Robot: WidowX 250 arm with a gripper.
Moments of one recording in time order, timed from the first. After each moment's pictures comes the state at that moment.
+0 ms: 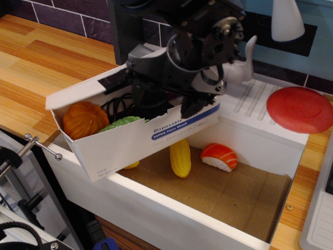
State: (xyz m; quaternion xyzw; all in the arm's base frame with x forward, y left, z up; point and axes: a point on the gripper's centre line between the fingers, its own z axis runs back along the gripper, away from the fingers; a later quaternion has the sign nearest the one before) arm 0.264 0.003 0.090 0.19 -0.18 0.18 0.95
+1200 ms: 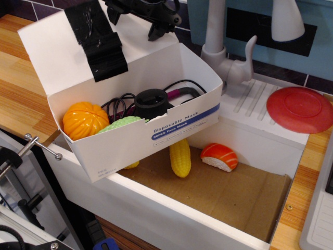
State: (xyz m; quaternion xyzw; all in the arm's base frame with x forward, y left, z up) arm 0.363 0.106 0.110 0.25 -0.27 0.12 0.92
